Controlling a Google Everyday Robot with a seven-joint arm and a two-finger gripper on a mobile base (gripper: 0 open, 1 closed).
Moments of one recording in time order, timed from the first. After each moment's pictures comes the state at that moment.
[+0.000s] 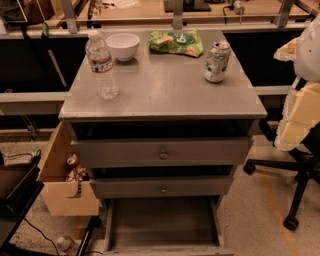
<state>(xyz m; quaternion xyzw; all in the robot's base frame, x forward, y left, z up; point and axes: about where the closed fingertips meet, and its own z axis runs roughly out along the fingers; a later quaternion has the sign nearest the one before) 0.438 -0.214 0.985 -0.60 0.78 -0.05 0.17</state>
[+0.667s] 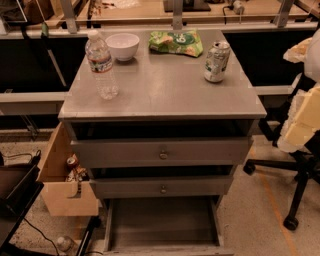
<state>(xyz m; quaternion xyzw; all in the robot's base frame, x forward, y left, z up) 0.433 -0.221 0.987 -0.57 0.79 -0.03 0.19</state>
